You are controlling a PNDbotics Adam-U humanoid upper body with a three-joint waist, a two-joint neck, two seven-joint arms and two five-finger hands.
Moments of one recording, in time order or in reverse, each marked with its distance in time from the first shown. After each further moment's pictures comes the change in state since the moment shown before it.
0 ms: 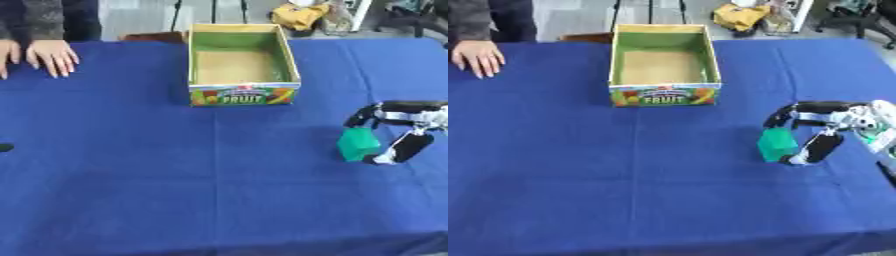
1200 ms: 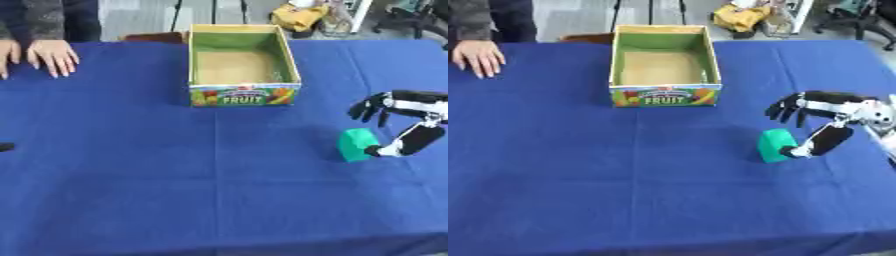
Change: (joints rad) left arm 0.000 0.000 0.000 0.000 0.000 0.000 0.002; right arm 0.032 -0.032 -0.030 -0.085 -0.151 0.041 -0.017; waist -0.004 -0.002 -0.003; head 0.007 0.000
